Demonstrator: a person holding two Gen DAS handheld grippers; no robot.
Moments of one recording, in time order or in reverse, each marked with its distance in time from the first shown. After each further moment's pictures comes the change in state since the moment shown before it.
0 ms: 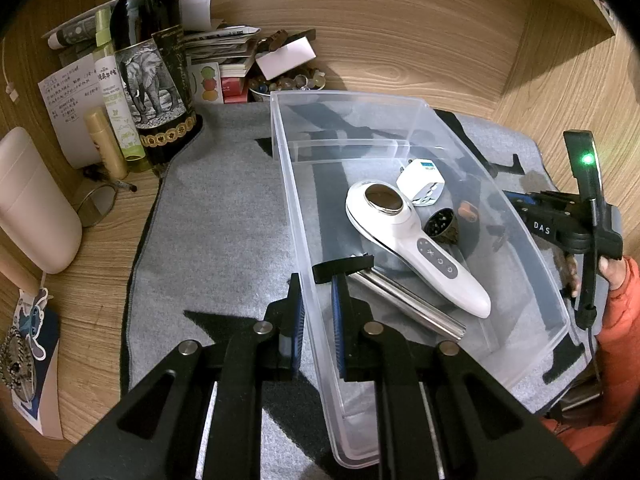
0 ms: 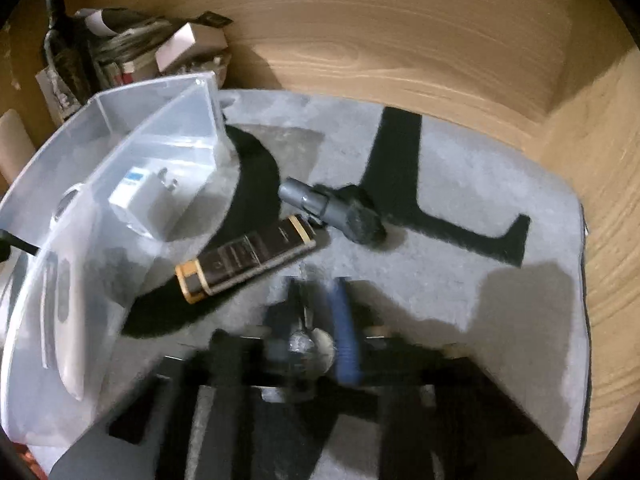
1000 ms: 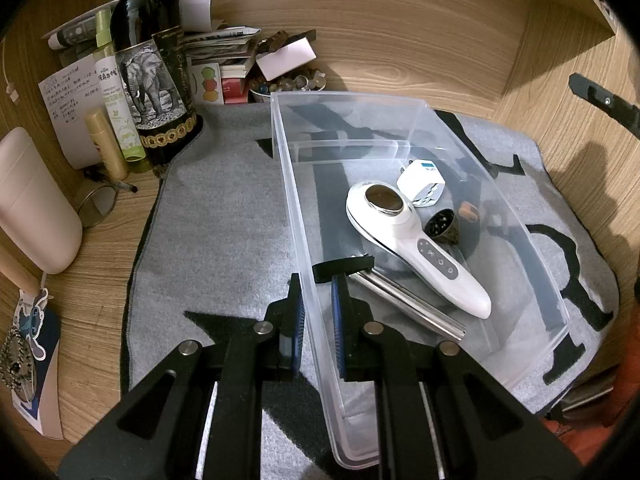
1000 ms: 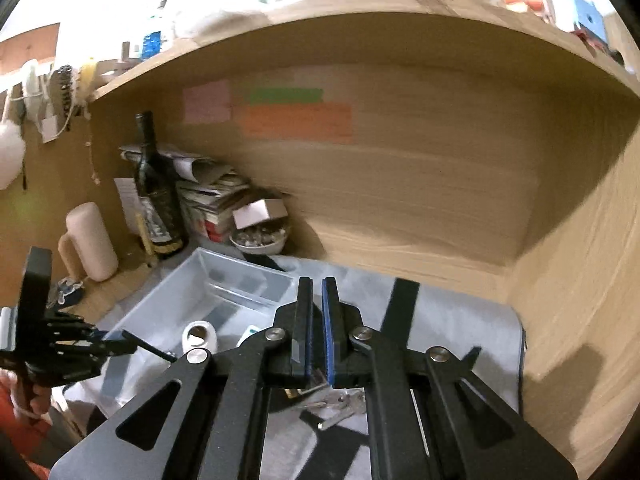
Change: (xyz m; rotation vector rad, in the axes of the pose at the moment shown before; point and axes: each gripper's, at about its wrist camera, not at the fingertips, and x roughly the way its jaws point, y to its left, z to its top) left arm -0.001 0.002 -0.001 0.003 0.002 0.002; right arm -0.155 0.033 0.038 -0.064 -0.423 0.063
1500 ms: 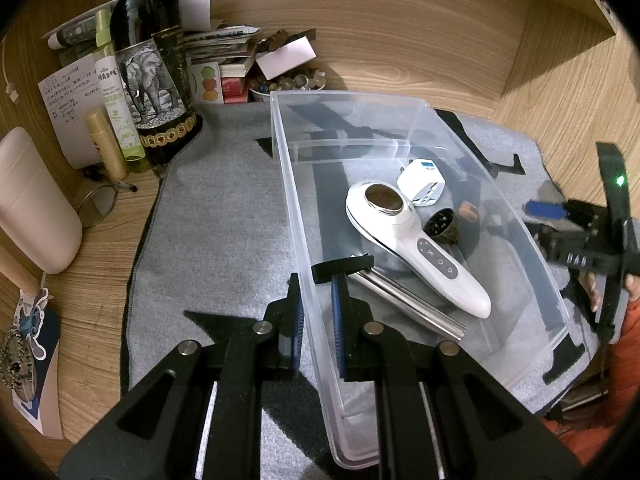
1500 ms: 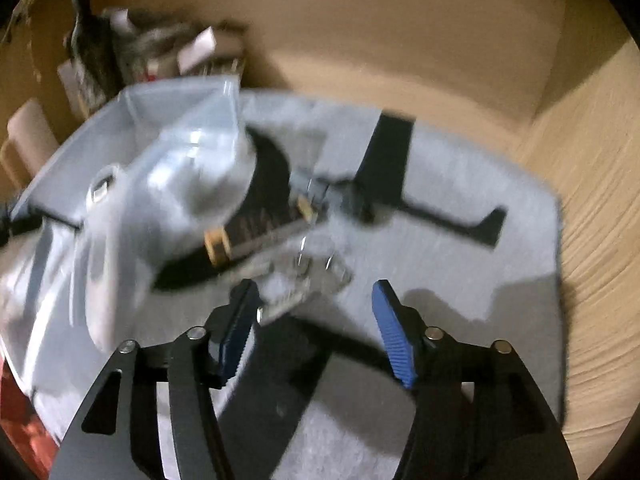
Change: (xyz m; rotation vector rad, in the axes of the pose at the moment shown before) left arm 0.000 -0.001 0.001 0.000 0.002 0.004; right arm 0.087 -0.035 -0.104 0.027 0.445 -0.027
